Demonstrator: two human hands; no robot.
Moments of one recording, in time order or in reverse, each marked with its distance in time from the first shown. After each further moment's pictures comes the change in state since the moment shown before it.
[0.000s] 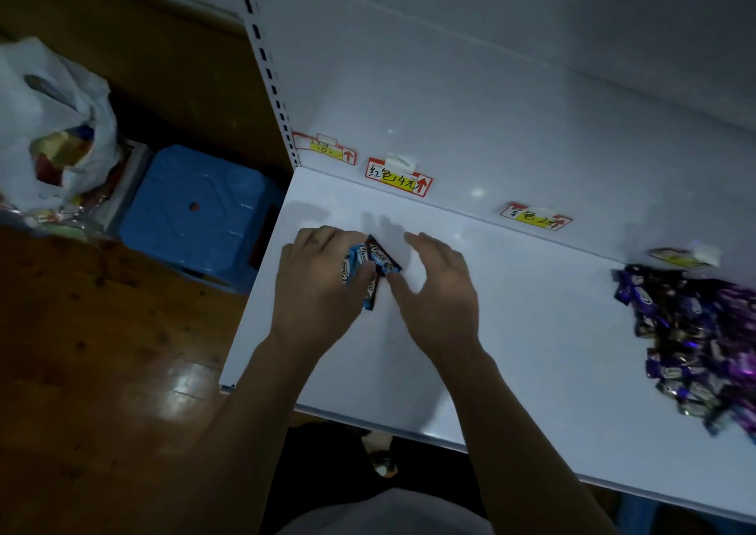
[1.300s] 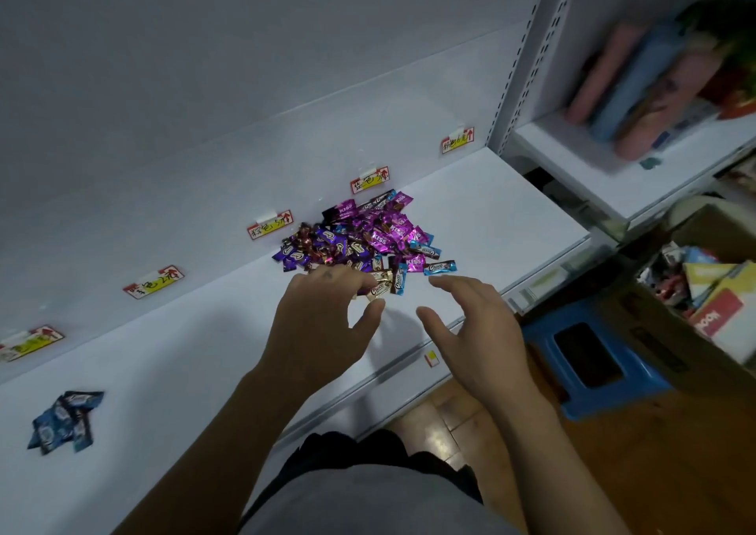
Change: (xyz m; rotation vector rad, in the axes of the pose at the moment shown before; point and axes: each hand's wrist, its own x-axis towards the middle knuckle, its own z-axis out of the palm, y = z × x) left_hand -0.195 0.440 0.109 0.071 -0.278 0.926; right_hand -0.319 0.328 -0.291 0.094 0.574 0.428
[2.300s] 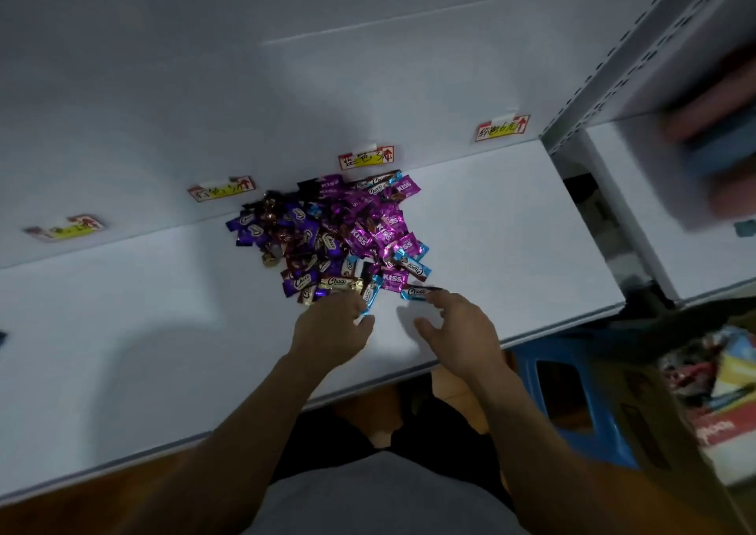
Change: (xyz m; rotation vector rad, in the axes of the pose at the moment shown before) left_hand 0.096 -0.025 0.176 -0.221 -0.436 -0.640; right_hand 0.158 0.121 0.056 -0.200 -0.596 0.116
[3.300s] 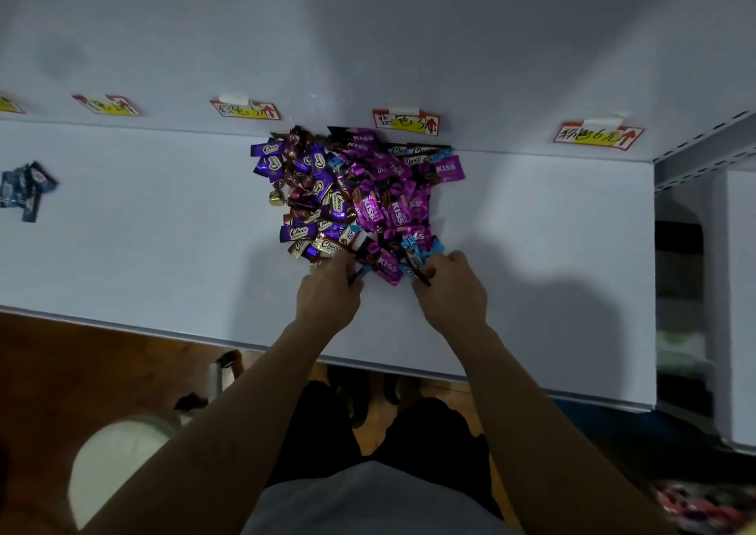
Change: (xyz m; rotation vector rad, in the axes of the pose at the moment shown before) left_hand 0.043 0.040 0.064 -0.121 0.259 -0.507; right_hand 0.121 0.047 0.000 -0.103 -0.162 -0.311
